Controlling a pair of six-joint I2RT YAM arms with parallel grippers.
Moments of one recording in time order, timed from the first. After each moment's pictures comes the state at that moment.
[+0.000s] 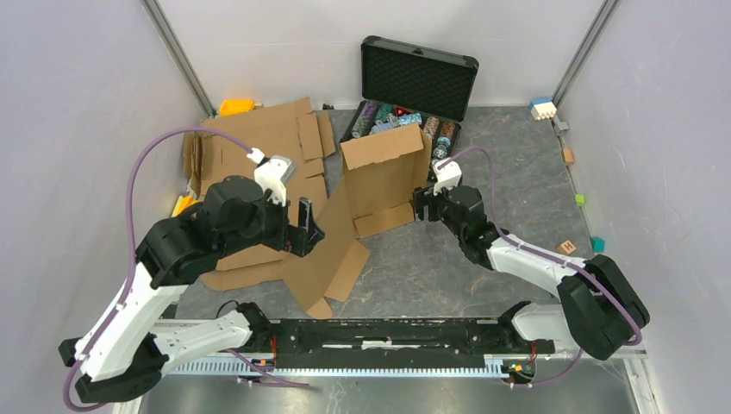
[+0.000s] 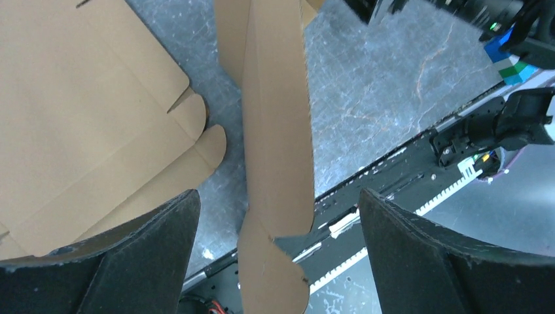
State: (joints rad) left arm -0.83 0.92 1.45 -1.16 -0.12 -0.38; right arm 0.58 1.29 0.53 0.41 0.16 0.08
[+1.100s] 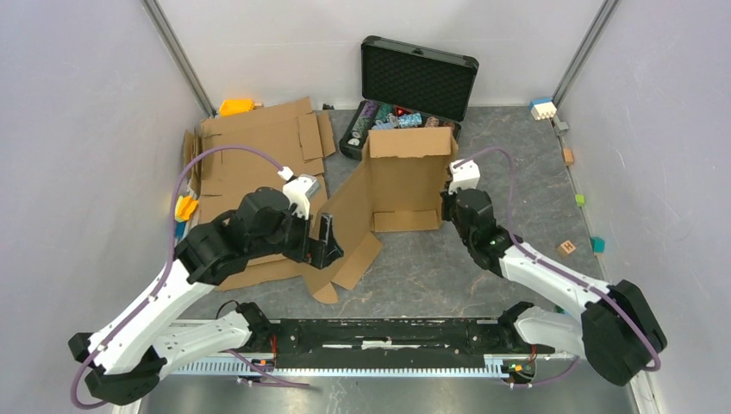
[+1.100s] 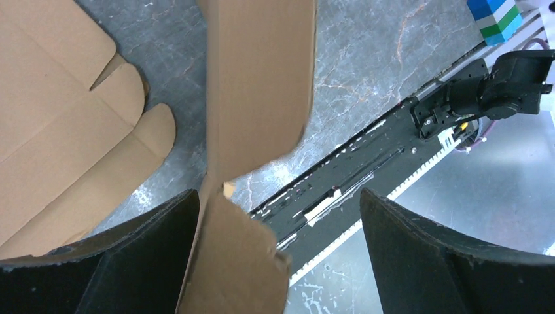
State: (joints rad) left arm -0.83 0.85 1.16 -1.01 0.04 -0.44; right arm 0.59 1.16 0.57 0.27 0.38 0.10
